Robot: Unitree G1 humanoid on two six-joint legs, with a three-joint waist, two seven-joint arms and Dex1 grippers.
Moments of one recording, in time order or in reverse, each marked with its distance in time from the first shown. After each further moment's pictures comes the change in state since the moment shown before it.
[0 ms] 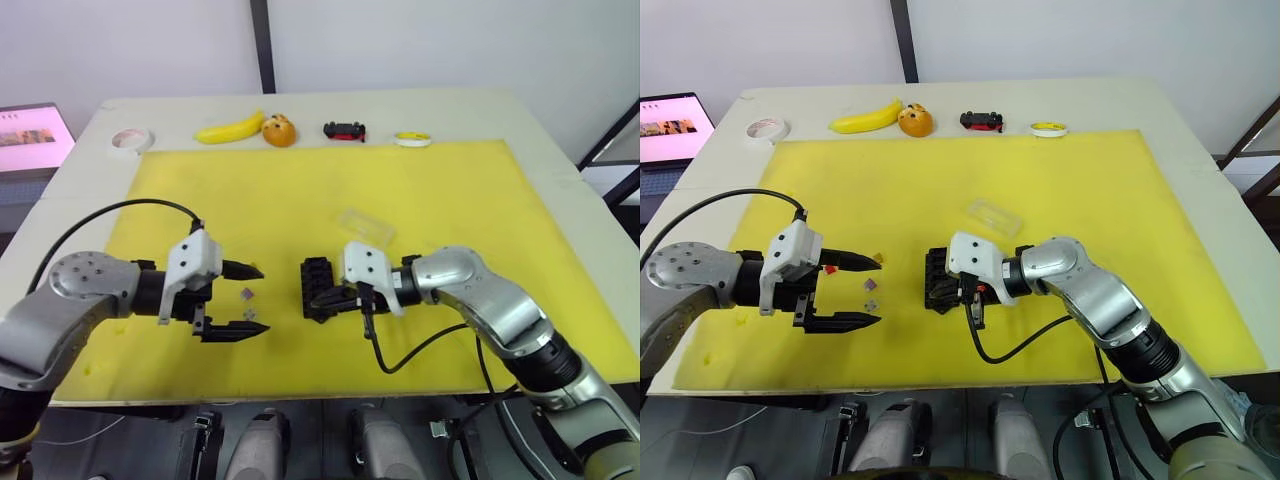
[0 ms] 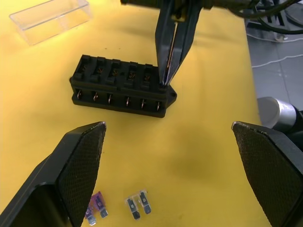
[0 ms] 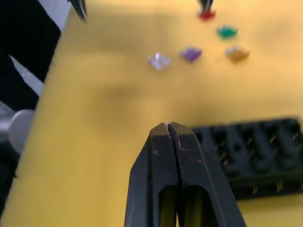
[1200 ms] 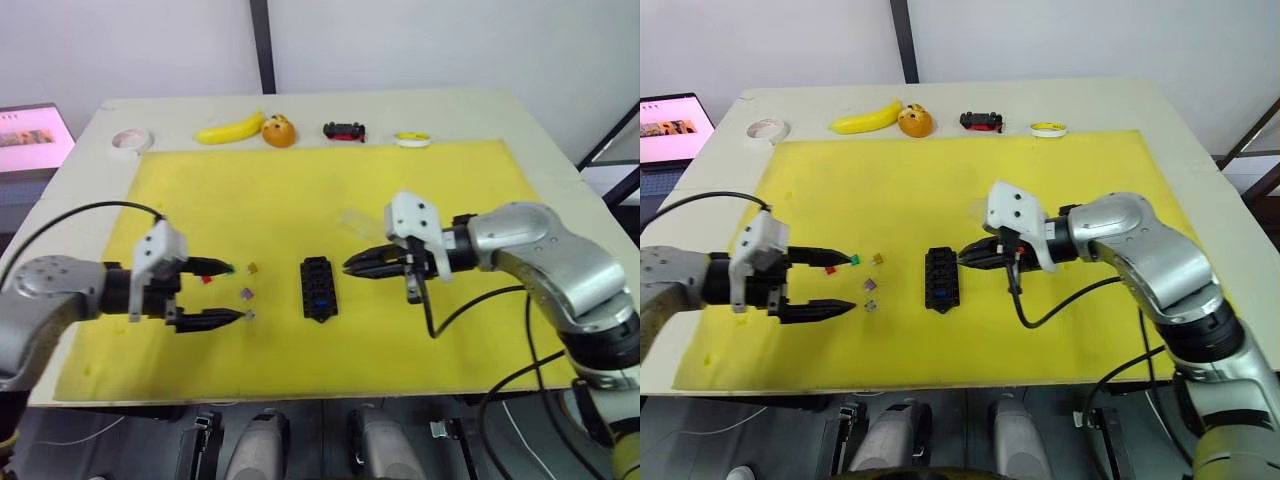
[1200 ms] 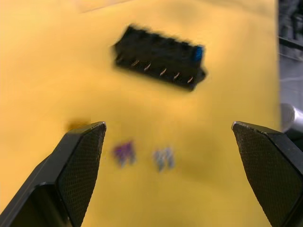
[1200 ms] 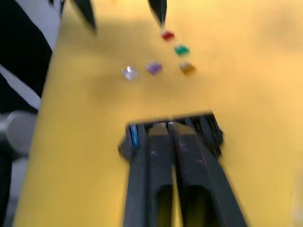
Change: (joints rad) left arm 0.121 0.078 0.193 0.164 -0.040 0.057 -0.056; right arm -0.098 -0.235 -0.208 -0.090 0.173 0.129 0.103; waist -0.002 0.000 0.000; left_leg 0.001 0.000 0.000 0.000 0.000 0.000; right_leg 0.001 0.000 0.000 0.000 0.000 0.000
